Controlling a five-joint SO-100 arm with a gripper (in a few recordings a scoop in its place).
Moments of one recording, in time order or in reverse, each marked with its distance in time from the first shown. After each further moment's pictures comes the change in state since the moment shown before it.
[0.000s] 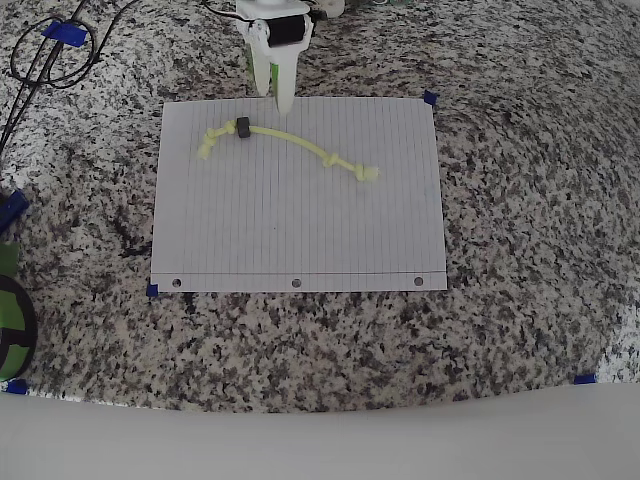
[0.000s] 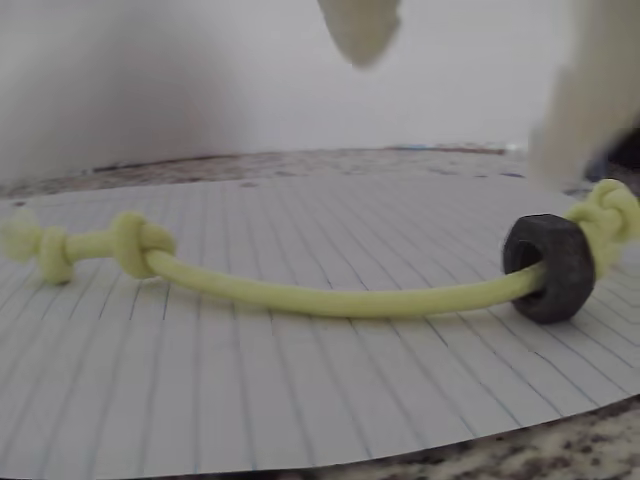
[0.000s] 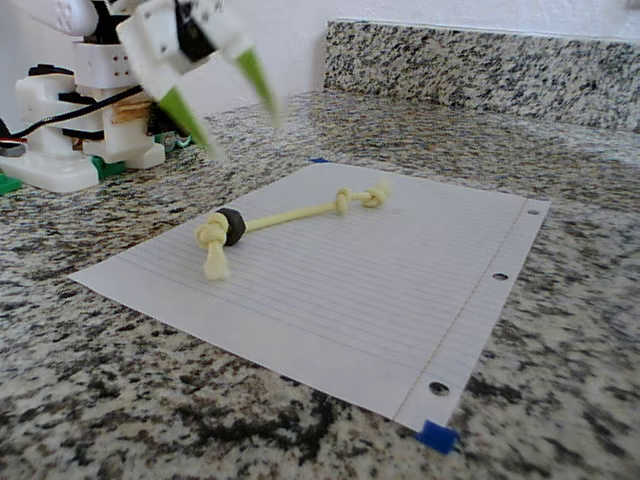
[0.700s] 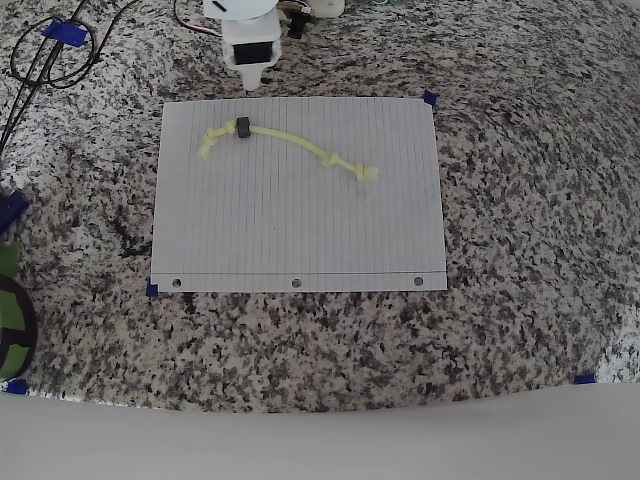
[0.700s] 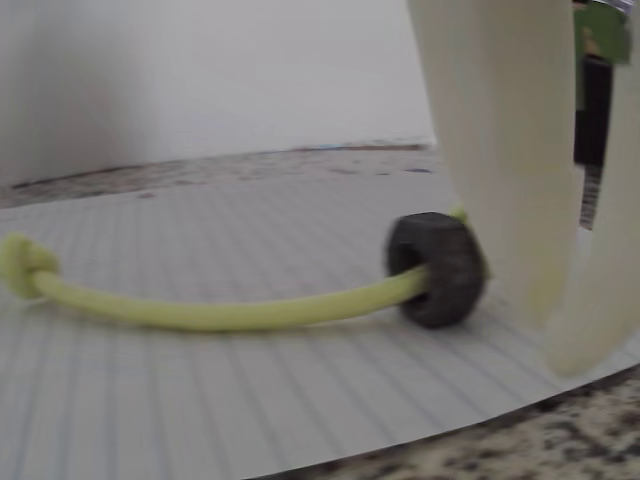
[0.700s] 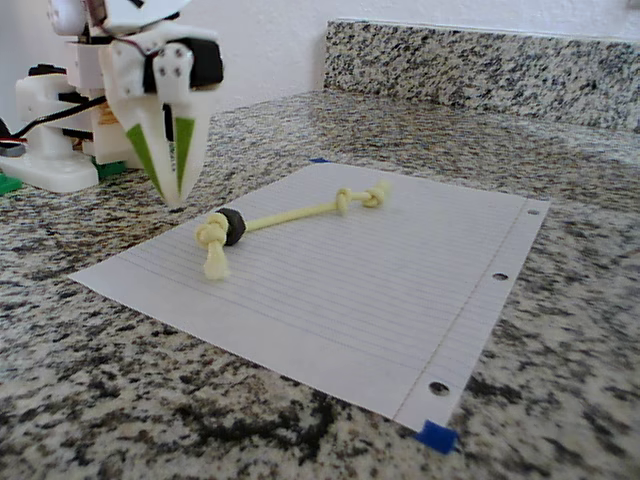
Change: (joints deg) arm 8.3 -27.9 -6.2 -7.6 -9.1
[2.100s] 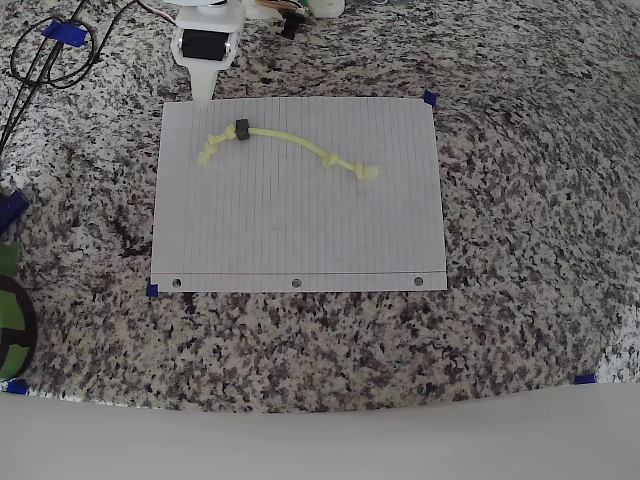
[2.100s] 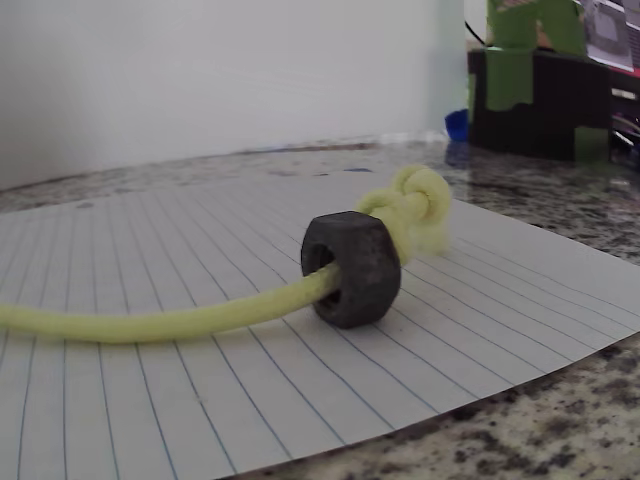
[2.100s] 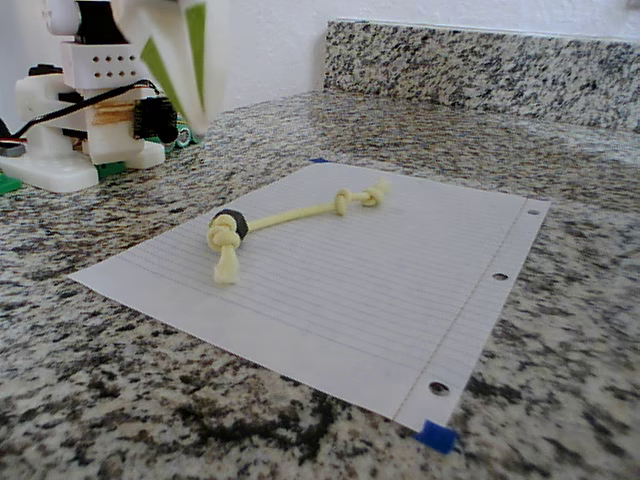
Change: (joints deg) arm 4.0 -0.3 -16.7 -0.2 -6.7
